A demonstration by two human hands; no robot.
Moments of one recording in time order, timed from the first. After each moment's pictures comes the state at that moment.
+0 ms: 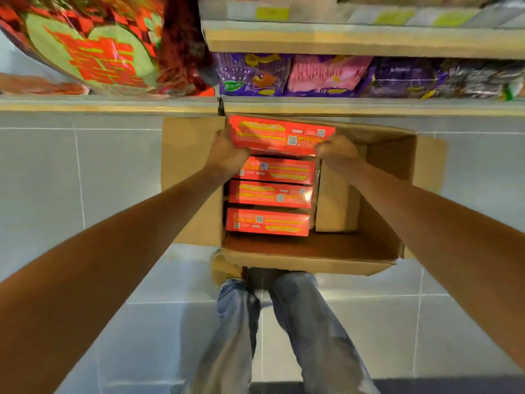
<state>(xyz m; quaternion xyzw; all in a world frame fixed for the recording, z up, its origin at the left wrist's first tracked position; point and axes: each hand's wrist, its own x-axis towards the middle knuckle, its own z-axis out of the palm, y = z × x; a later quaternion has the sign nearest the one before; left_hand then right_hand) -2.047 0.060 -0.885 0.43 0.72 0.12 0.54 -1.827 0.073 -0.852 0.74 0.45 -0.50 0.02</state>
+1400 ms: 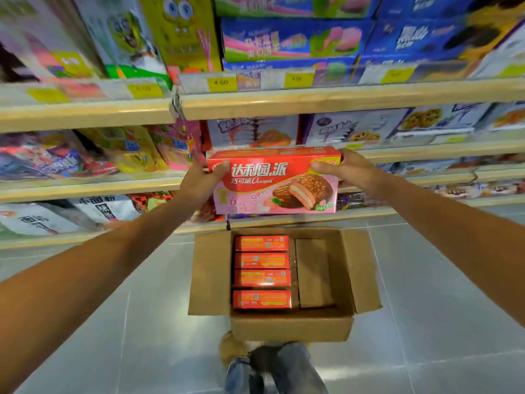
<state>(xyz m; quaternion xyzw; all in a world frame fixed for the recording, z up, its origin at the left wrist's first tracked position) -2.056 0.105 -0.478 0.47 0.67 0.30 0.49 -1.762 0.110 -0.435 0.65 0.53 -0.53 -0.16</state>
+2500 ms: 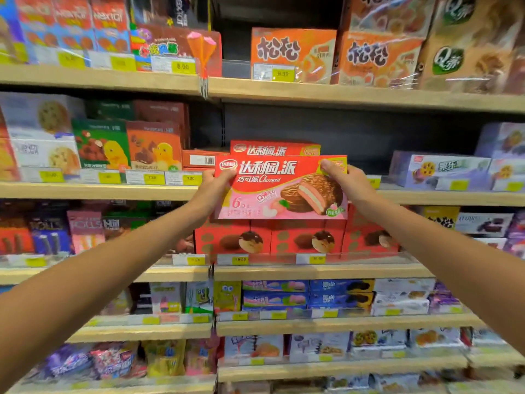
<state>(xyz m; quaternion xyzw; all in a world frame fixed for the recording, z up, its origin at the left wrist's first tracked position) -2.051 0.079 0.058 0.54 0.46 0.58 0.39 -1.771 0.077 0.080 0.52 0.63 -0.25 -0.52</state>
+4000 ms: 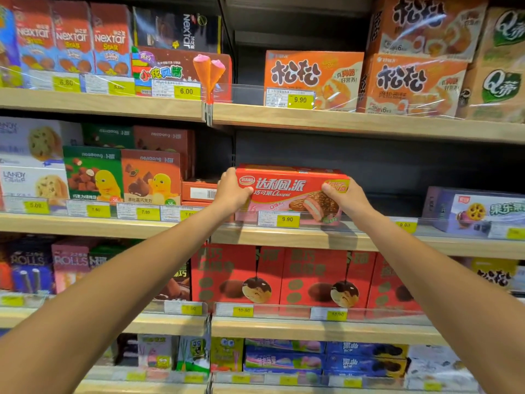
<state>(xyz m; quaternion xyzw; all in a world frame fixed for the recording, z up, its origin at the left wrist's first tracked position) -2.036 0.222 0.098 0.61 0.58 0.53 0.13 -1.780 0.230 0.095 0.52 0.61 -0.23 -0.55</state>
